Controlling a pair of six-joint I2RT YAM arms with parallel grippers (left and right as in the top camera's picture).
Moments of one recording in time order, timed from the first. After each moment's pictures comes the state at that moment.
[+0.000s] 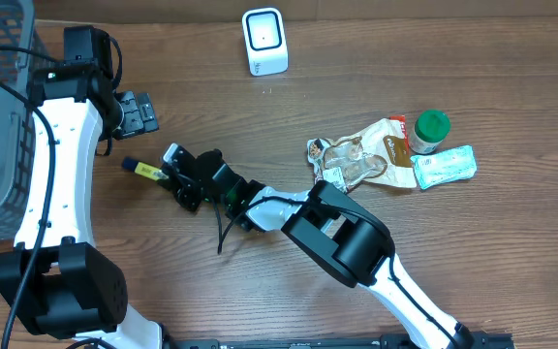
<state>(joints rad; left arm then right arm) 0.10 1.77 1.67 -1.16 -0.16 -0.23 0.91 2.49 1.51 0.54 -0.23 0.00</state>
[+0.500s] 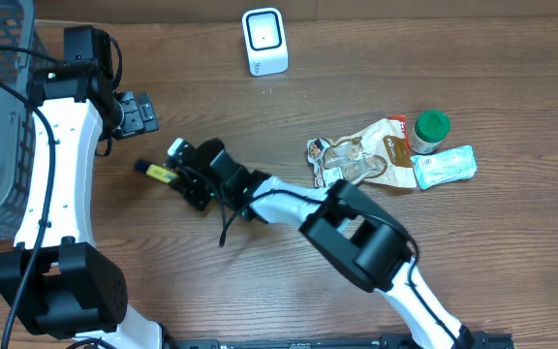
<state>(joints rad) 0.10 1.77 1.67 -1.16 -0.16 -0.23 0.88 2.36 1.51 0.20 -0.24 0.04</state>
